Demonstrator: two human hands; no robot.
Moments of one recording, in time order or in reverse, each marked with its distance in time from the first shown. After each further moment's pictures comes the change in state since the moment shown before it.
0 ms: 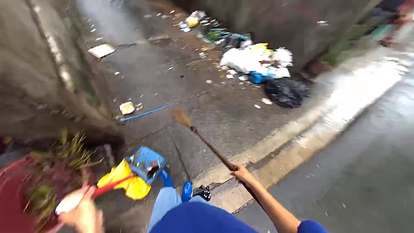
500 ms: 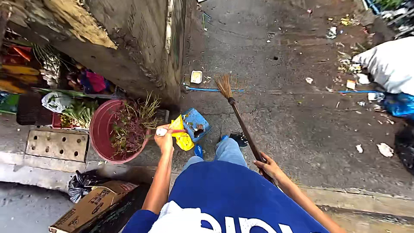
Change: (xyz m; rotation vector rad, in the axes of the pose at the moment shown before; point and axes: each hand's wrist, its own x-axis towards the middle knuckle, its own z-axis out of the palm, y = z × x) left_hand 0.174 -0.032 0.127 -0.095 0.220 -0.320; right_hand 0.069 -0.287 0.079 -0.120 -0.279 -0.142
